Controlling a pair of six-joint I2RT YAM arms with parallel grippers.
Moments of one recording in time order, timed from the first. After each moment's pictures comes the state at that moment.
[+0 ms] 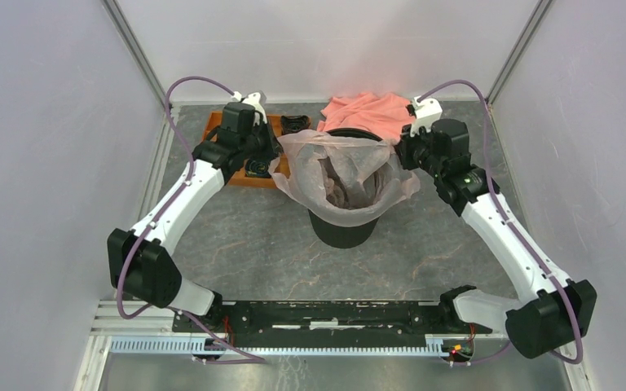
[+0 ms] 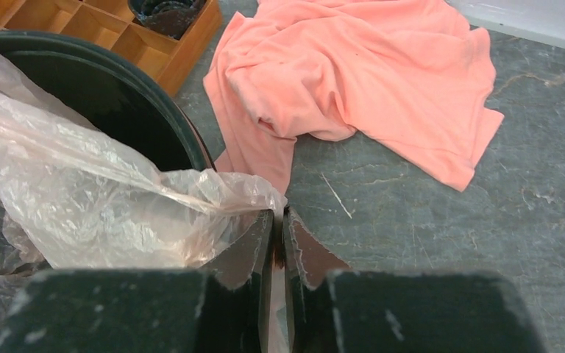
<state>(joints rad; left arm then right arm) -0.37 1.46 1.32 -0.46 0.08 -0.44 0.34 1.17 1.08 -0.30 -0.03 0.04</state>
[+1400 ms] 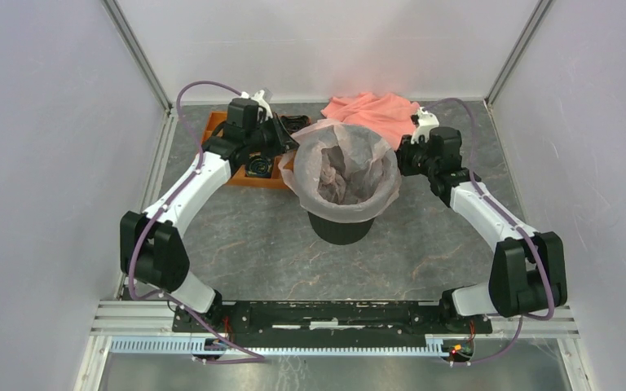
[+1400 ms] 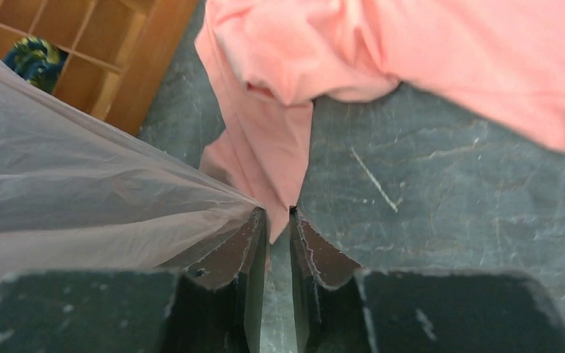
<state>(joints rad) -0.35 1.57 1.32 -0.34 0.30 -0.59 0.18 1.38 0.93 -0.01 -0.27 0.18</state>
